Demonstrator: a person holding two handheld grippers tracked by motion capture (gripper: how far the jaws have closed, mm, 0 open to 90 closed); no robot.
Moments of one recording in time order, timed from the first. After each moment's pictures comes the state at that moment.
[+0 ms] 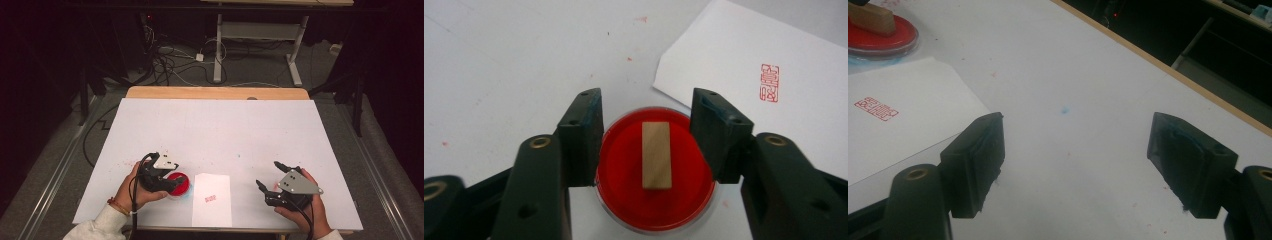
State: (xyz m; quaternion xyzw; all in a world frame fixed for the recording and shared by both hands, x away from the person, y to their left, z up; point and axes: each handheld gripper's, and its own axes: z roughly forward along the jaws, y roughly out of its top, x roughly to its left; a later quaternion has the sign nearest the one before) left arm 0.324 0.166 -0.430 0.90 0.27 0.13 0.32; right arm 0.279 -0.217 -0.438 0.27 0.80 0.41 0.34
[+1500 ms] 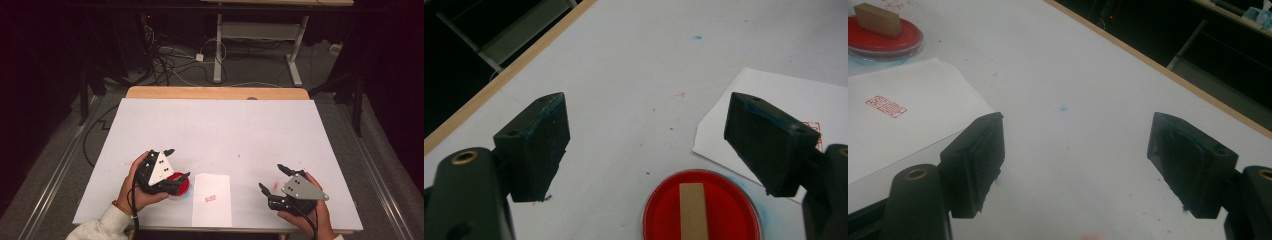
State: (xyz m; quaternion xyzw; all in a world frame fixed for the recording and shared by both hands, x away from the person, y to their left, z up) left arm 0.303 0.165 -0.426 0.85 0.22 0.29 0.39; right arm 0.267 -0.222 -0.436 0.28 0.79 0.42 0.34
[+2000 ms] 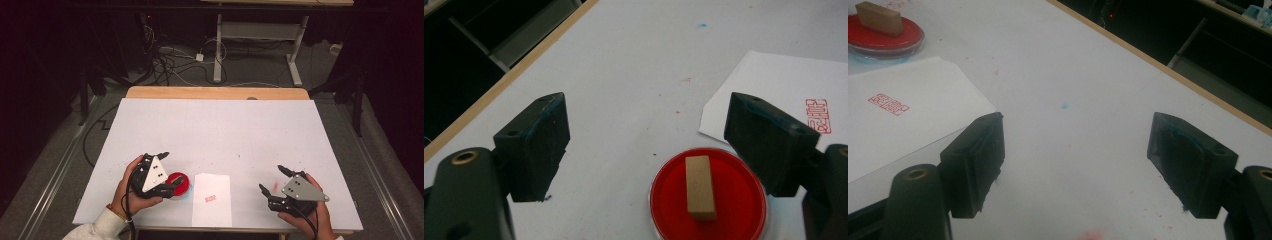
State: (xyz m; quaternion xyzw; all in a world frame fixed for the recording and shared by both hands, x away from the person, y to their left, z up) left arm 0.295 0.179 -0.434 0.85 0.21 0.30 0.38; right arm 0.265 -0.222 -0.437 0.28 0.79 0.42 0.34
